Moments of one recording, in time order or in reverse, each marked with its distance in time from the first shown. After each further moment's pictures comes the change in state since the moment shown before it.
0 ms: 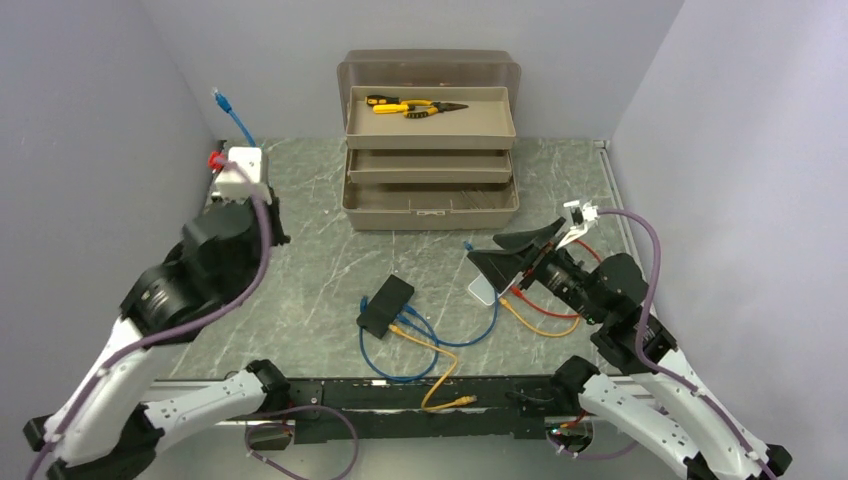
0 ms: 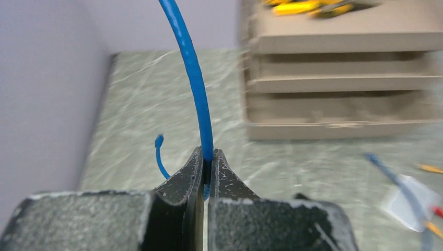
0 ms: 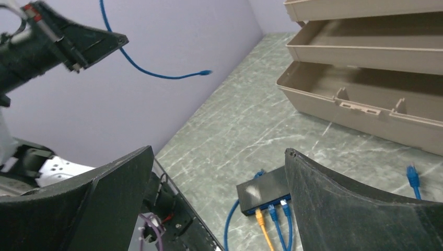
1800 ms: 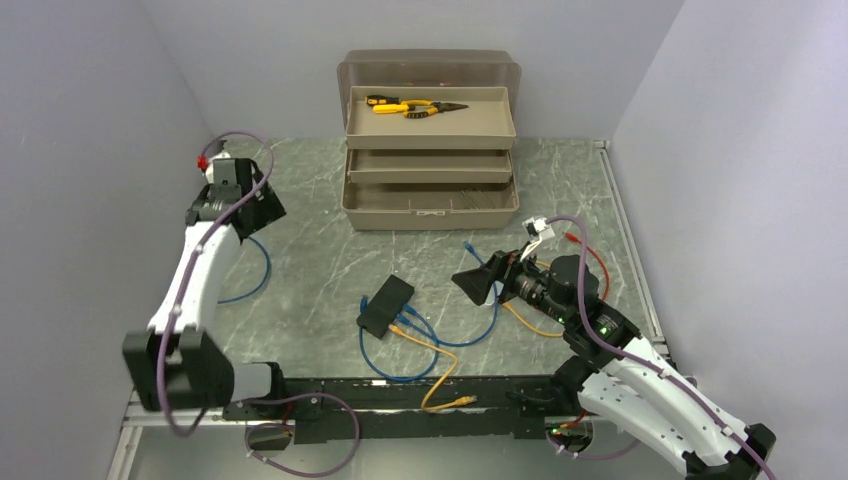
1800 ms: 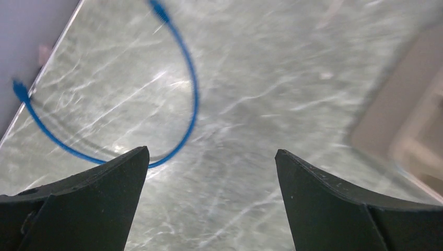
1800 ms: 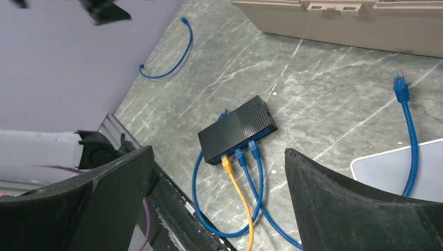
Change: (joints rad) left arm 0.926 0.546 -0.237 0.058 0.444 -0.259; right arm -0.002 0.049 -0.217 -0.018 0.000 0.013
